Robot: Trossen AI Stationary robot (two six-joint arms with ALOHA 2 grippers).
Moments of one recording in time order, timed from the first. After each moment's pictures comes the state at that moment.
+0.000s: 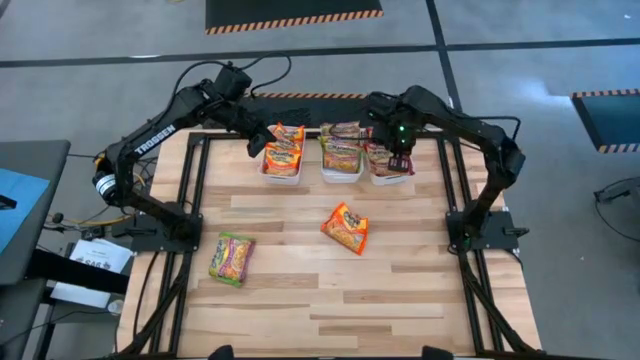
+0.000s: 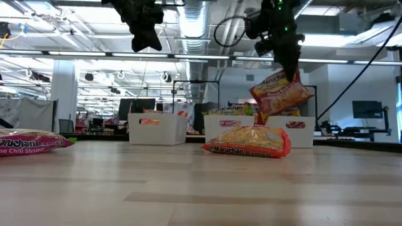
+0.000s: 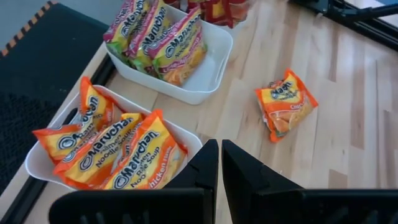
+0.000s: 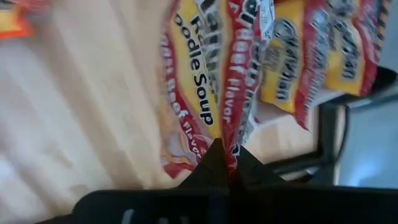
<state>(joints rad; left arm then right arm) 0.76 1.43 1.52 -0.93 0.41 0.17 -0.60 1.71 1.68 -1.56 0.15 -0.37</state>
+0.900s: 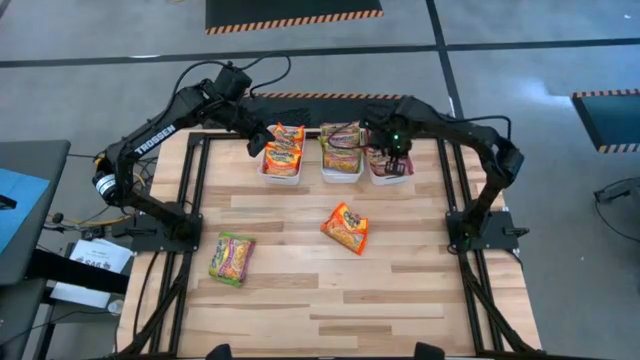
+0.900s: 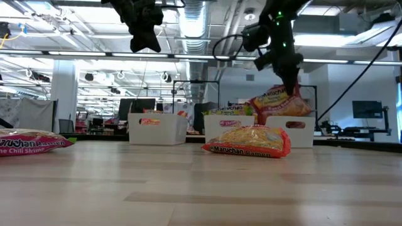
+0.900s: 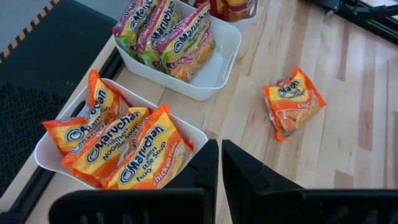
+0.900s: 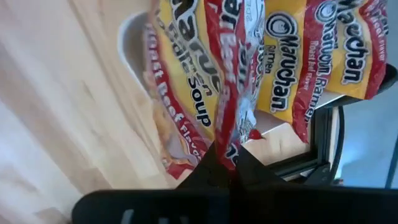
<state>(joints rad) 0.76 1.43 1.51 -0.94 0.38 0.16 -0.59 1.72 1.54 -1.39 0.21 -0.31</state>
